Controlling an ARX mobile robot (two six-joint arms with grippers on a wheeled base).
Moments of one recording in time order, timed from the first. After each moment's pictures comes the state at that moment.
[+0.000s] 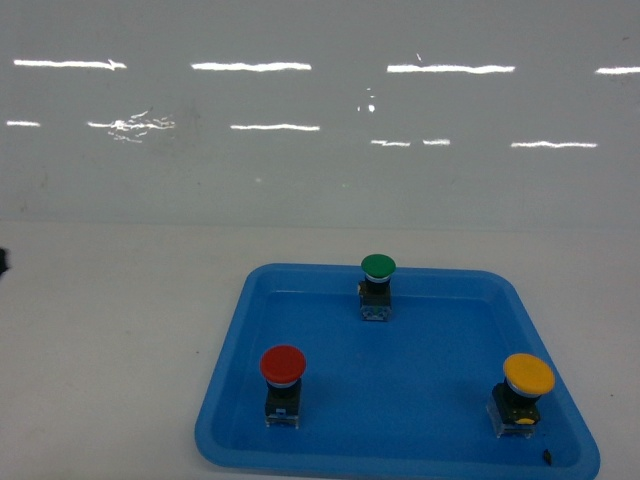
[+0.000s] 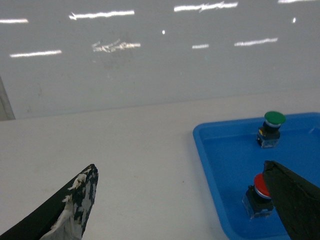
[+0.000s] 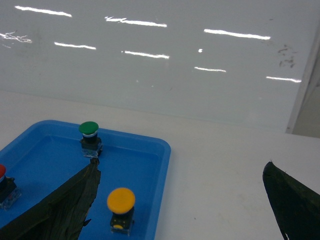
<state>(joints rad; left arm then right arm) -0.25 0.81 0.14 0.49 -0.18 0.01 0.08 0.85 0.08 0.69 -0.06 -0.05</state>
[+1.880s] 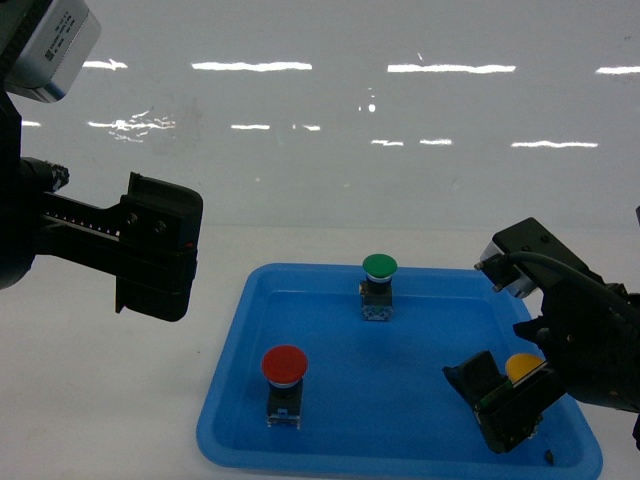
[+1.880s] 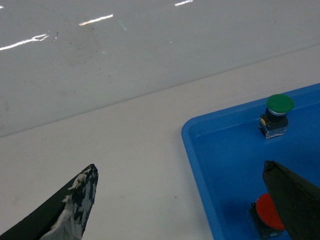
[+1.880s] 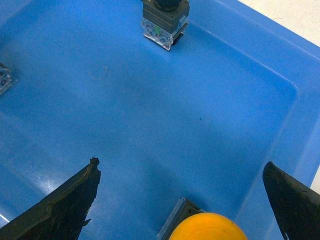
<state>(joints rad) -0.37 1.35 0.49 0.52 -0.26 0.11 0.21 1.97 0.74 0.50 -0.24 -0.28</state>
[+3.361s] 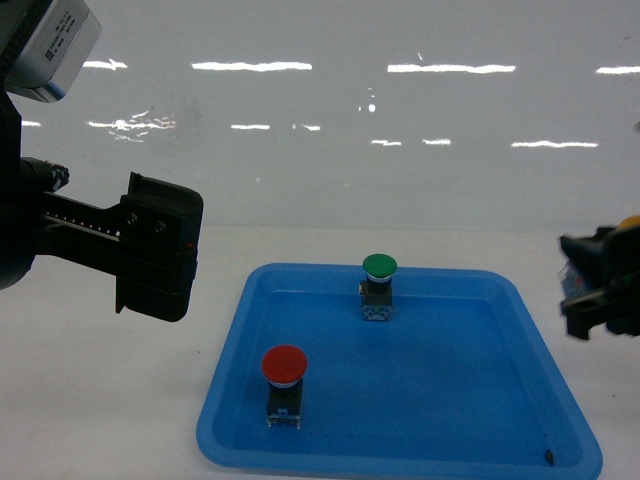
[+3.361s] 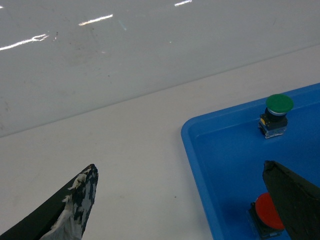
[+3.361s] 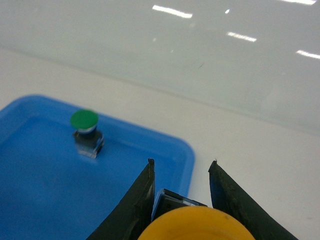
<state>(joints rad) -0.37 1.35 0.49 0.52 -0.26 0.11 0.16 1.63 0.51 0.83 -0.08 -0.13</state>
